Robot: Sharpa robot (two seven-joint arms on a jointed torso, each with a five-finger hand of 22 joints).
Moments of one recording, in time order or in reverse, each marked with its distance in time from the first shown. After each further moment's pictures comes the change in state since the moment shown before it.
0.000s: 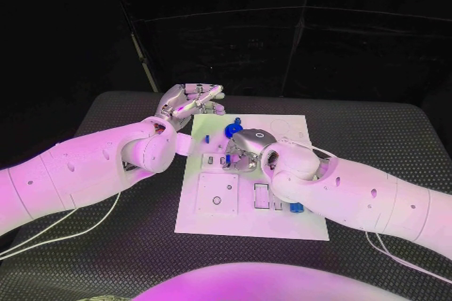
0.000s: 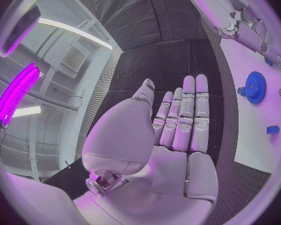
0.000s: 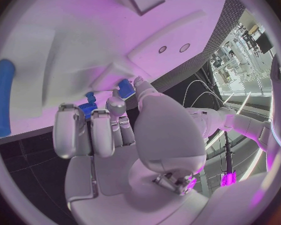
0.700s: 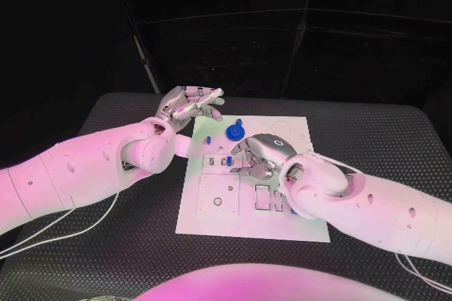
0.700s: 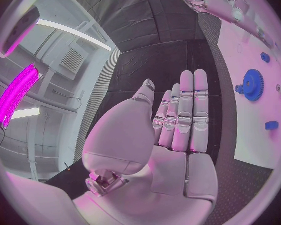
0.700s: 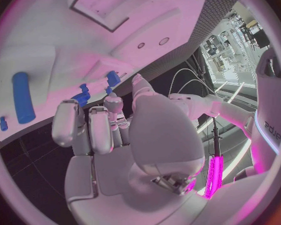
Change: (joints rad) left arm 0.000 -0.011 0.000 -0.005 -0.029 0.015 -0.026; left_hand -0.006 0.018 -0.014 0.000 0.000 0.049 -0.020 -0.005 0.004 0.136 -0.036 0.039 0.026 0.139 -0.045 0.074 0.077 0.000 0.117 -0.043 0.102 0.043; right arm -0.039 -0.155 -0.003 0.164 0.052 -0.191 0.097; right_hand 0.123 0.011 -0.099 0.062 0.059 -0.093 0.027 0.005 0.003 -0.060 0.019 -0.025 -0.054 -0.004 0.018 -0.080 -0.058 0.028 -0.085 0.016 -0.073 -0.098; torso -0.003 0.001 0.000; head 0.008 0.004
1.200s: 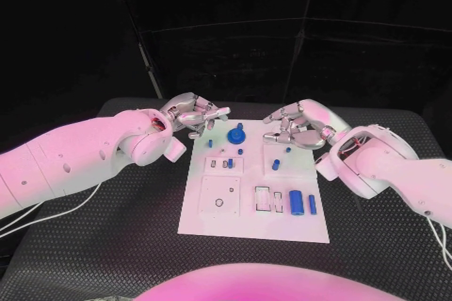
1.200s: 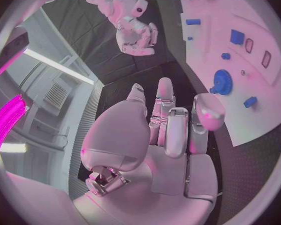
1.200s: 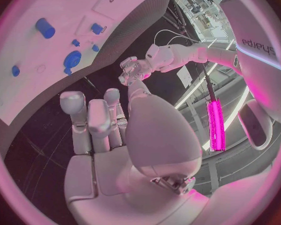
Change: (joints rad) left arm 0.055 -0.039 0.001 -0.002 -0.399 0.159 -0.369; left_hand -0.128 0.019 -0.132 0.098 -0.007 0.080 -0.079 0.170 0.155 0.060 -0.086 0.679 0.602 0.184 -0.086 1.190 0.943 -0.070 0.245 -0.087 0.741 0.832; right arm 0.076 -0.235 0.086 0.068 0.577 -0.008 0.328; right_hand 0.045 0.033 -0.023 -0.035 0.029 0.029 -0.022 0.043 0.002 -0.069 -0.020 -0.118 -0.131 -0.018 -0.007 -0.196 -0.208 0.043 -0.149 -0.014 -0.182 -0.254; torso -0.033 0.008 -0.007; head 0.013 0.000
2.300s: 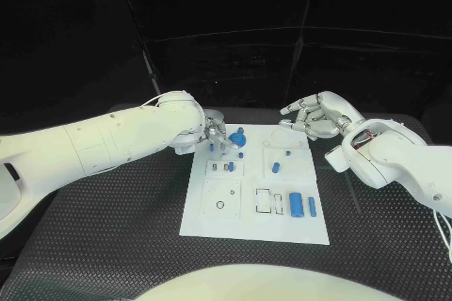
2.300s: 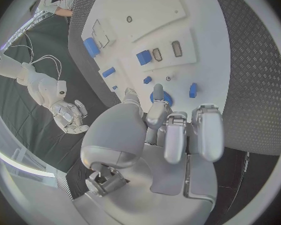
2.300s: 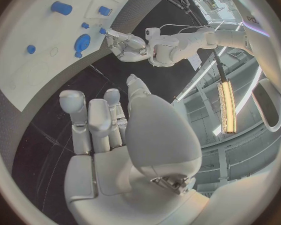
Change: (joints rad) left arm 0.154 0.280 -0.131 -0.212 -0.605 0.350 -0.550; left_hand -0.110 0.022 -0.101 0.007 -0.032 -0.090 -0.025 0.218 0.227 0.101 -0.032 0.440 0.448 -0.002 -0.019 0.076 0.002 -0.030 0.093 -0.023 0.139 0.229; right arm 0.025 -0.008 0.005 -0.089 0.170 0.004 -0.009; right_hand 0.000 0.000 -0.020 -0.009 0.062 0.000 0.000 0.006 -0.001 0.011 0.004 0.008 -0.005 0.008 -0.007 -0.017 0.002 0.000 0.012 -0.004 -0.020 -0.014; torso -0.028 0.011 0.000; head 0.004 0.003
